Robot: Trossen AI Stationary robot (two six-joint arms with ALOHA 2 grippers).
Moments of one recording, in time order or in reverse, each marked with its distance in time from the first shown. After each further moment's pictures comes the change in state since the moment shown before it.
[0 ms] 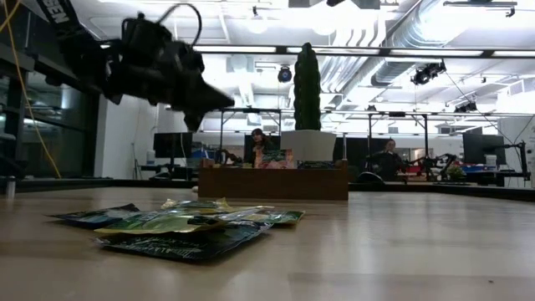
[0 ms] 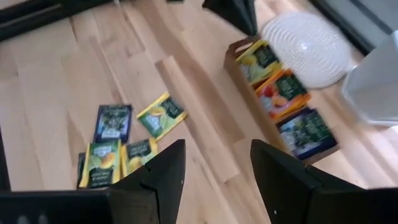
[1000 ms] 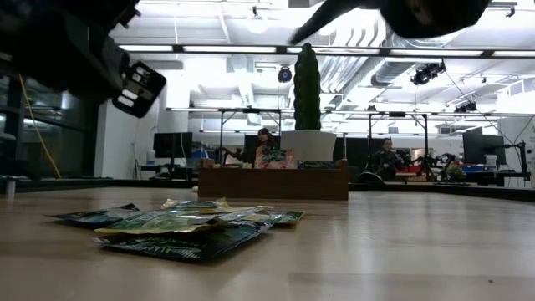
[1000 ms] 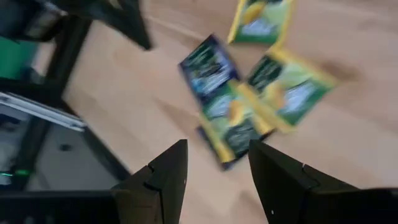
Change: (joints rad) left arm -0.845 -0.061 0.025 -0.366 -0.391 0.134; right arm 0.229 0.385 0.000 0.382 -0.022 0.887
